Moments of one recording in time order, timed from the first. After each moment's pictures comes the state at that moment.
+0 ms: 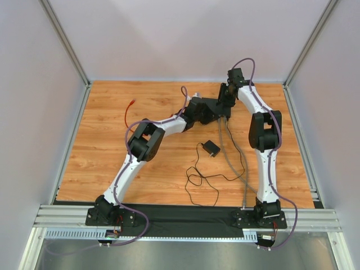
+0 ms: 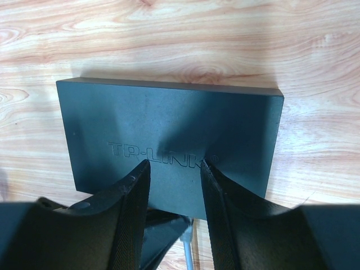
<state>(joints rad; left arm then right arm) -0.68 2.59 1.96 0.16 0.15 -1.15 0.14 2.42 2.15 -0.71 -0.11 0.38</state>
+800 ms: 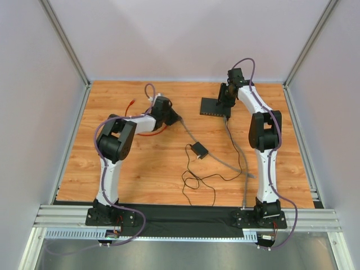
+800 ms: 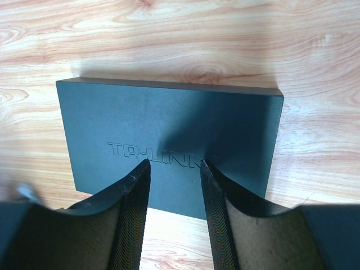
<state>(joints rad) -0.50 2.20 1.41 0.15 0.07 -0.99 0.14 2.43 2.15 -0.72 -0.11 0.38</state>
